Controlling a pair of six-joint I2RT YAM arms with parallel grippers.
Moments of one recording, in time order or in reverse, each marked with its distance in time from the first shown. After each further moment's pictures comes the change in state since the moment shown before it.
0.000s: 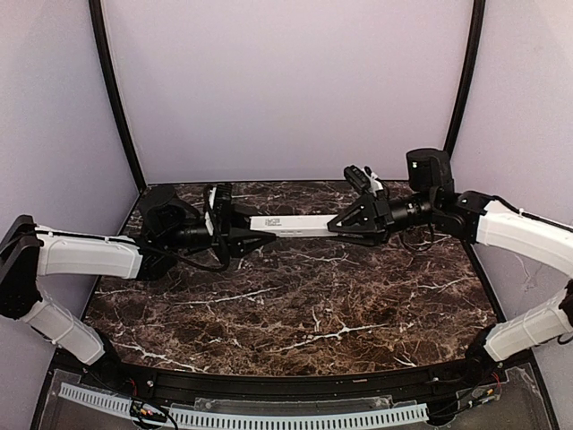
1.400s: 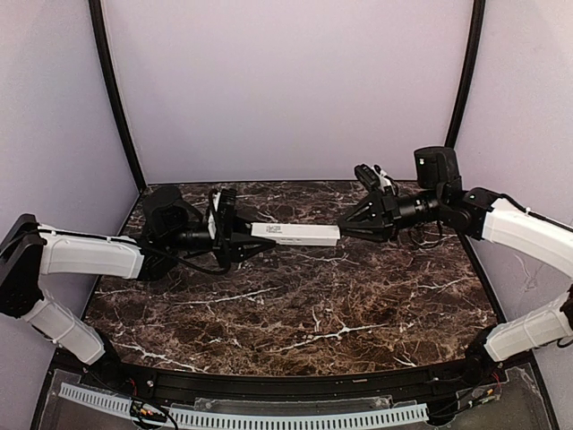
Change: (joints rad) left arm 0.012 0.013 -0.006 -0.038 0.030 0.005; right arm -0.059 -0.035 0.005 -0.085 0.004 0.001
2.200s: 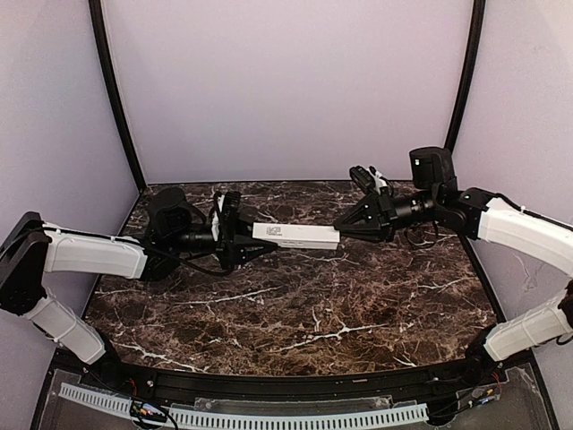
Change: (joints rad) left arm 0.000 0.028 0.001 -0.006 0.000 0.004; right arm 0.015 0.028 0.005 0.030 -0.019 0.019
